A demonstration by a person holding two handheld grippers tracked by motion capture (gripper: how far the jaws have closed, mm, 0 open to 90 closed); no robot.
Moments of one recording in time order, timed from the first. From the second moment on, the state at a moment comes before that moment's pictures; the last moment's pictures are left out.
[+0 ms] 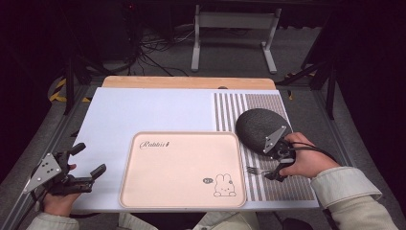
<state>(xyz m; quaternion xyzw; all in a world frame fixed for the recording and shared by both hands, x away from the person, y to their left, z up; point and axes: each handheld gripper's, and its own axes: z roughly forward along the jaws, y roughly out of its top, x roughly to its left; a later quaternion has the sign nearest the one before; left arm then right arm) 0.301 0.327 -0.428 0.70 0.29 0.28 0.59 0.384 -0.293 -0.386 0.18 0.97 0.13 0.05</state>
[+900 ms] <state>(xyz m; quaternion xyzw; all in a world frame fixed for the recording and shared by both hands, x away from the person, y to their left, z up) 0.301 0.327 -0.428 0.70 0.29 0.28 0.59 0.391 -0.289 -0.403 0.11 0.99 0.06 0.02</state>
